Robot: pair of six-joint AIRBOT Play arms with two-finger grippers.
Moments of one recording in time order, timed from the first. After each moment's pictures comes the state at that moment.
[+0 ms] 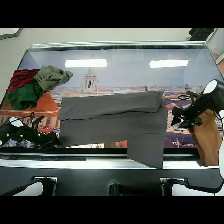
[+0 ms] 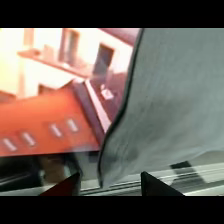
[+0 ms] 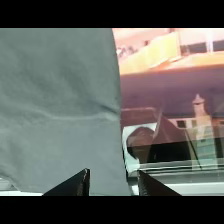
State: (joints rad) left arm 0.32 -1.26 0.68 1.15 -1.31 -1.35; right arm -0.26 -1.47 1.31 -1.38 1.64 1.62
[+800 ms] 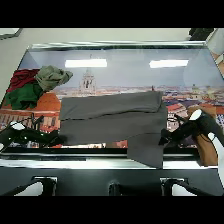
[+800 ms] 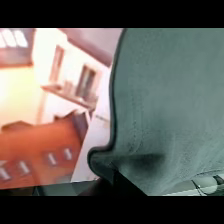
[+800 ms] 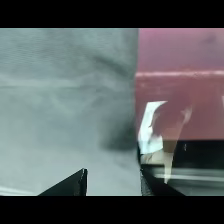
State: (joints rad) left arm 0.32 -1.25 0.61 1.02 -1.17 -1.33; right arm -0.26 -1.35 0.80 -1.25 1.37 1.52
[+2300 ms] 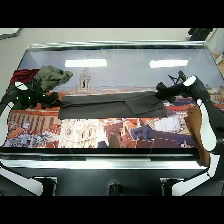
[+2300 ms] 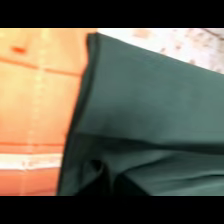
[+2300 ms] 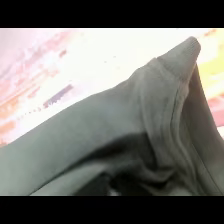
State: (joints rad) left arm 0.24 -1.82 1.52 1.01 -1.22 -1.48; right arm -0.16 -1.80 1.53 -1.01 0.97 1.68
